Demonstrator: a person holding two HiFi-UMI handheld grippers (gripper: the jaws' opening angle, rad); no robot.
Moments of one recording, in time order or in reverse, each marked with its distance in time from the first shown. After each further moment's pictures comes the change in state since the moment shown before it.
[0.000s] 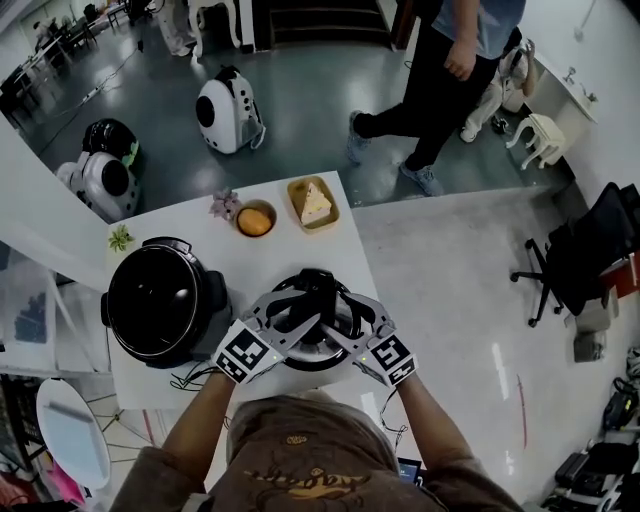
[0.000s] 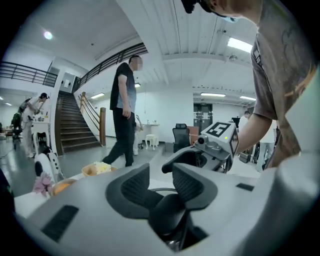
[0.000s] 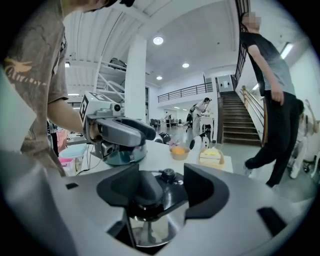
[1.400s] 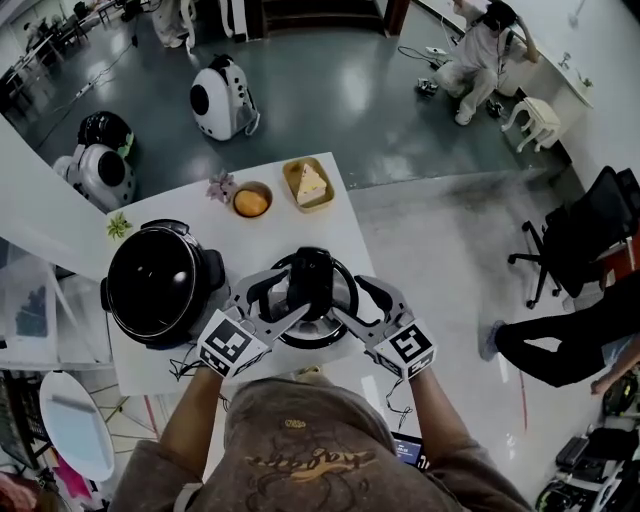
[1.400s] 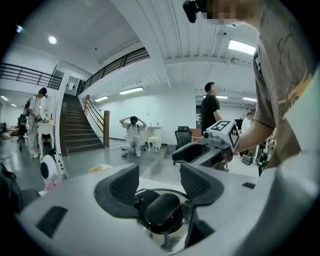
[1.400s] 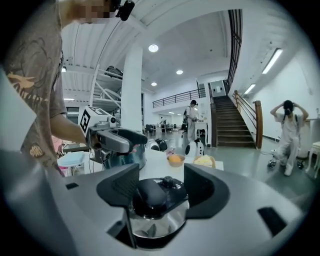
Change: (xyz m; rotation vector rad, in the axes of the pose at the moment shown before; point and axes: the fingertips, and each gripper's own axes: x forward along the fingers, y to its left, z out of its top) left arm -0.037 -0.006 0.018 -0.010 -0.025 0.047; right arm -0.047 0.006 0.033 0.023 -0.068 -0.060
